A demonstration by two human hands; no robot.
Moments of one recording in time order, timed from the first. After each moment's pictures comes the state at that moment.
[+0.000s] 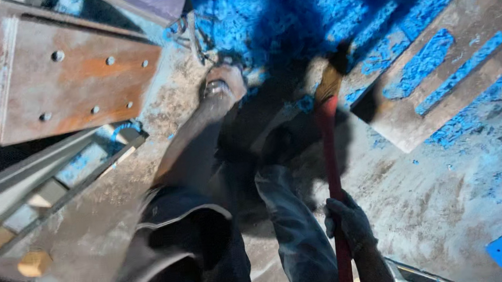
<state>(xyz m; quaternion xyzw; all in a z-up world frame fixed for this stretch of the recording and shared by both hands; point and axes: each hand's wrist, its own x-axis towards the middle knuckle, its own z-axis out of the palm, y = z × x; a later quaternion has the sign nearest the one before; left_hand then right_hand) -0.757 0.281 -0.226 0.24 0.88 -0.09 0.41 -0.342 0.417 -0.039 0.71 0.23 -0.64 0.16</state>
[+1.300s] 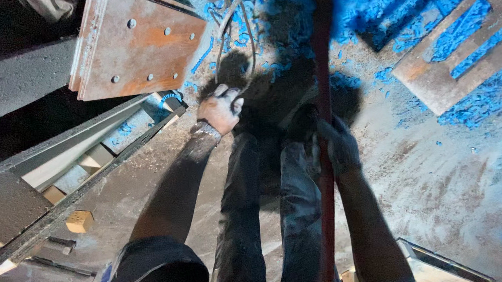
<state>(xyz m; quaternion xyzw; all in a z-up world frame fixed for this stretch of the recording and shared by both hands) -0.721 0.157 -0.129 0.33 0.87 0.14 0.35 -0.511 0.386 -0.029 0.60 0.33 -0.72 0.11</state>
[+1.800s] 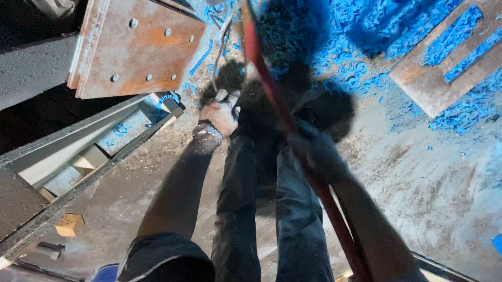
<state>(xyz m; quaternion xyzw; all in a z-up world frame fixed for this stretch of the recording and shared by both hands) -0.709 0.152 -0.139 0.33 0.87 0.15 0.33 -0.552 0.373 0.002 0.46 0.53 -0.65 0.29</state>
